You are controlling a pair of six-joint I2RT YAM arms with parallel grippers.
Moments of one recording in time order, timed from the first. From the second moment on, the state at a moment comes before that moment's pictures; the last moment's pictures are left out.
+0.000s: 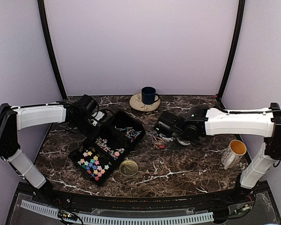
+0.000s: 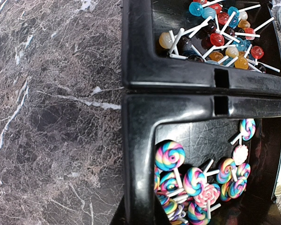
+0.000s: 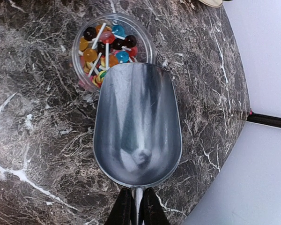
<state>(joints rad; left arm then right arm) -0.53 1.57 1.07 -0.66 -0.01 0.04 1.09 1.62 1.27 -0.97 0.61 0.00</state>
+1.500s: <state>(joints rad) -0.43 1.57 1.07 -0.64 0.02 0.04 0.99 1.56 1.31 -0.85 0.63 -0.03</state>
